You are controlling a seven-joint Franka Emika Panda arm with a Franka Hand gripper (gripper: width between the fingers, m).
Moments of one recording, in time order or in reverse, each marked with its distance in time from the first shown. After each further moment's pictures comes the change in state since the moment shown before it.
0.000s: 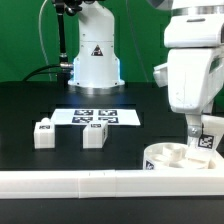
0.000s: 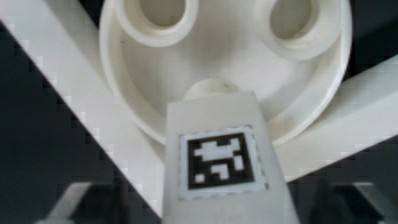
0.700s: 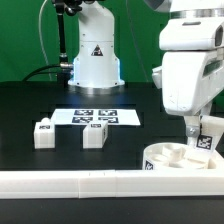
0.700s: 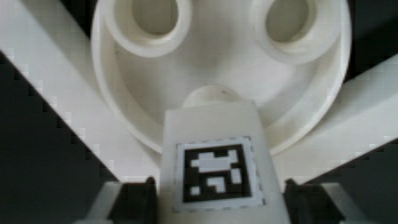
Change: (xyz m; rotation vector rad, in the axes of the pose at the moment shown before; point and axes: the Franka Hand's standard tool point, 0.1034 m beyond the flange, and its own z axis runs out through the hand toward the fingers) arm -0.003 0.001 0.001 0.004 -0.001 0.104
